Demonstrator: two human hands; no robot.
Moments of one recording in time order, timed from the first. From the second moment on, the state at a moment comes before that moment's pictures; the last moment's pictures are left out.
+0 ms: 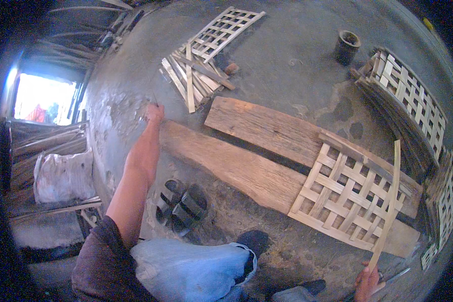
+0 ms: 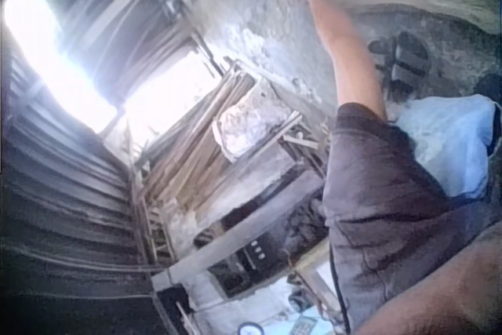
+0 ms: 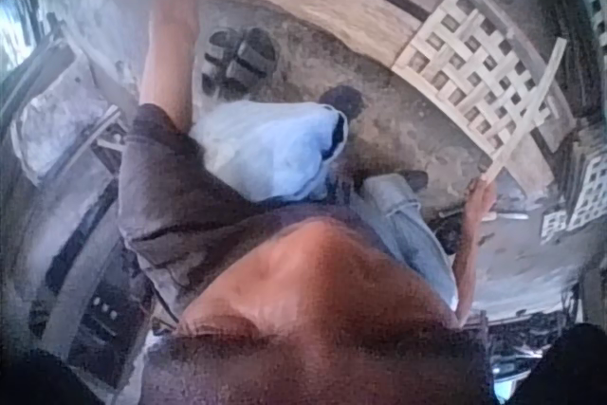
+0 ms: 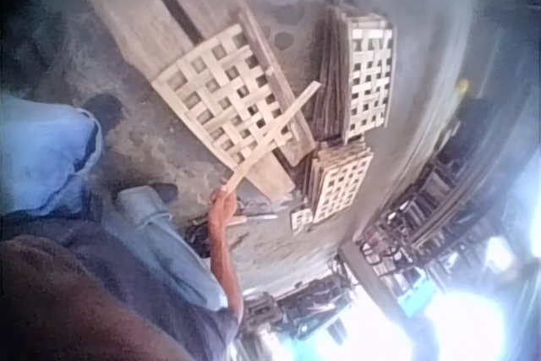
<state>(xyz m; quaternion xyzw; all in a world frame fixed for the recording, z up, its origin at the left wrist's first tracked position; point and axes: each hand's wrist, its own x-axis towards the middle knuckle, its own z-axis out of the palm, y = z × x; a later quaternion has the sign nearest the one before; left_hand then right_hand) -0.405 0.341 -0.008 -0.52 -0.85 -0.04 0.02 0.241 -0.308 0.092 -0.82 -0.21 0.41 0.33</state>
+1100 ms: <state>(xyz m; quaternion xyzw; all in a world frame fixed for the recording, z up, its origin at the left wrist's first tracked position) -0.178 0.337 0.010 -0.65 -0.75 0.03 -0.03 0.229 -0.333 0.111 -0.82 -0.20 0.40 0.36</state>
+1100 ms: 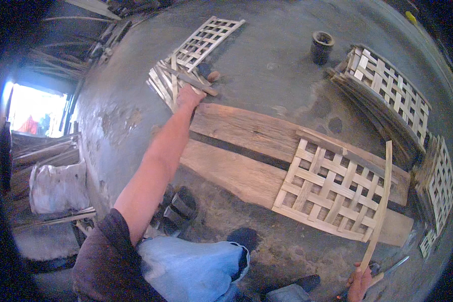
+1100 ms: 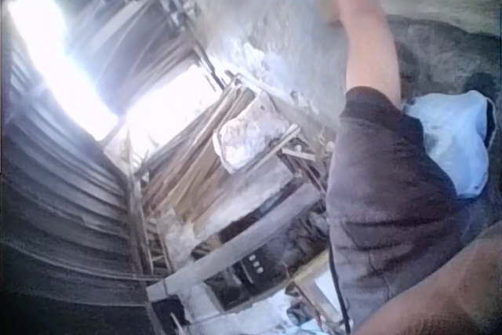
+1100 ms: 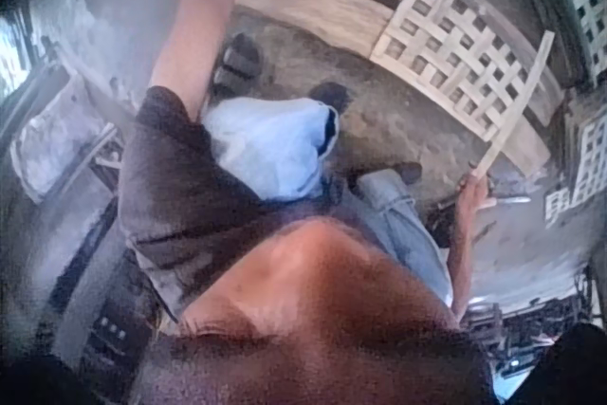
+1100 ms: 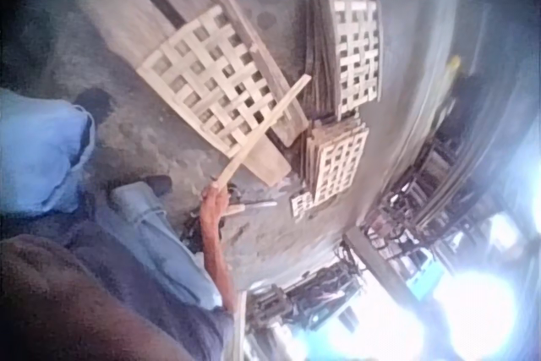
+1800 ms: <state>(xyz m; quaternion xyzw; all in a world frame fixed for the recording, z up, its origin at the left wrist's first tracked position) -0.236 0.235 0.025 -0.27 -0.56 -0.38 -0.69 0.230 -0.304 0.110 -0.80 -0.22 0.43 0.36</state>
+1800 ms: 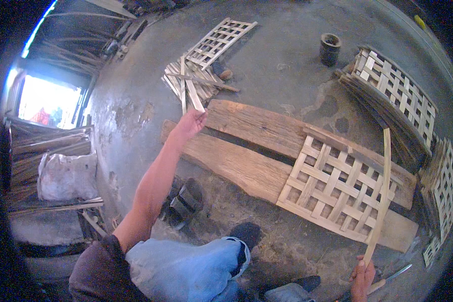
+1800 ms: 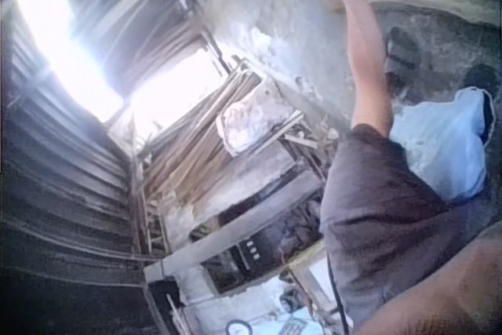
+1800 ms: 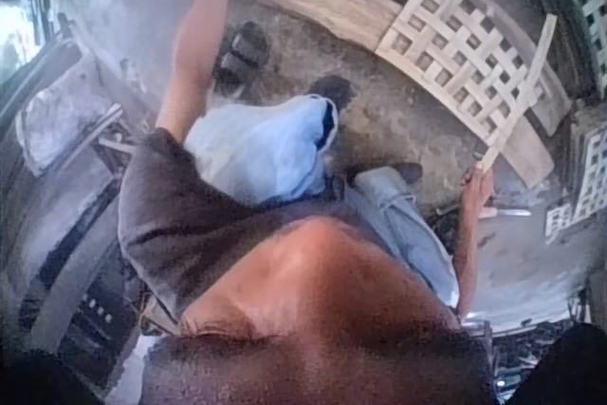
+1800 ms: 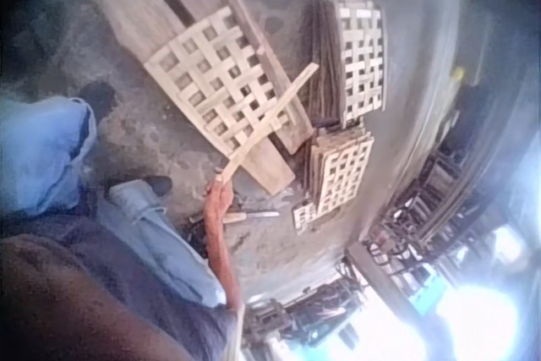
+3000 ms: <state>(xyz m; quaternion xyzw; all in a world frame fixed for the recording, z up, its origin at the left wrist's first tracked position) -0.107 0.082 0.085 -0.59 -0.37 -0.29 -0.65 0.254 -0.290 0.093 -0.70 -0.58 0.39 0.14</state>
